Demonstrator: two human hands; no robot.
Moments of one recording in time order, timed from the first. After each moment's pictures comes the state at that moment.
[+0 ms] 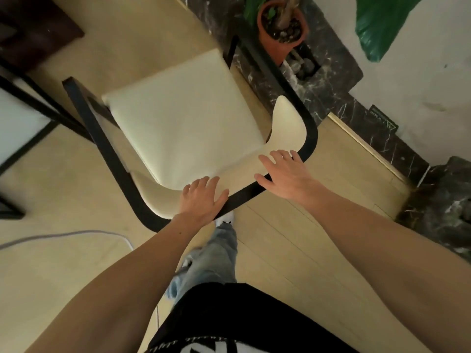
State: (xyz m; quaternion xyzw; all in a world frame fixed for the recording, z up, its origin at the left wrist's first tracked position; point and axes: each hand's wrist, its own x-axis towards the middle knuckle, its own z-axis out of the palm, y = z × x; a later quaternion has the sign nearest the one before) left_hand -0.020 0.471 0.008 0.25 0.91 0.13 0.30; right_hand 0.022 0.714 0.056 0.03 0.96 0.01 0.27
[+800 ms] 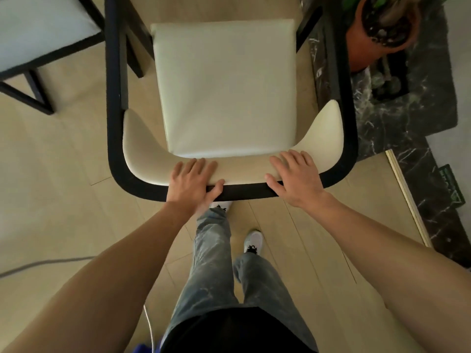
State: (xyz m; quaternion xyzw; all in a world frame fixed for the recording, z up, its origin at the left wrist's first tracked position) left_hand 0.023 0.520 -0.047 0.10 0.97 0.08 0.19; right_hand -0.008 0.801 -0.039 -0.18 0.96 -0.02 0.21
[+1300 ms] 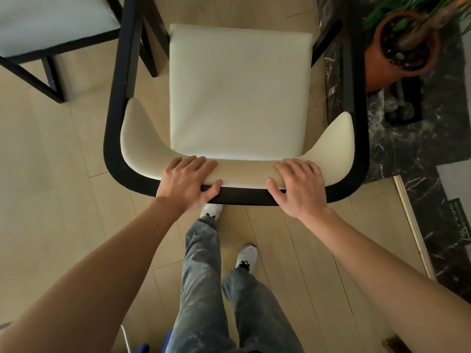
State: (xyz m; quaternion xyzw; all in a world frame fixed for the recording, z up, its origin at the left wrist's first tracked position) left_hand 0.022 0.516 -0.058 0.10 0.98 0.09 0.12; right_hand -0.008 0.803 -0.064 -0.19 0.98 -0.08 0.06
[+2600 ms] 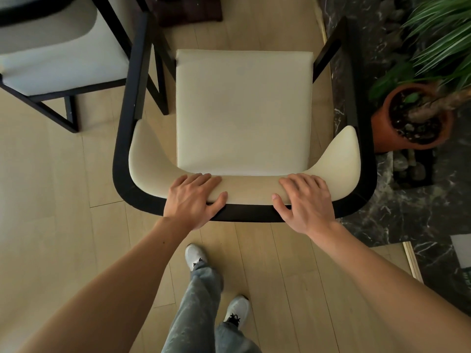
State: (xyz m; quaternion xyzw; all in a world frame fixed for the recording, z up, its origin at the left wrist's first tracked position) left_hand -0.130 0.535 -0.061 -0.01 0.99 0.11 0.06; right_hand -0.196 0.813 -0.071 -0.26 0.96 -0.07 0.05
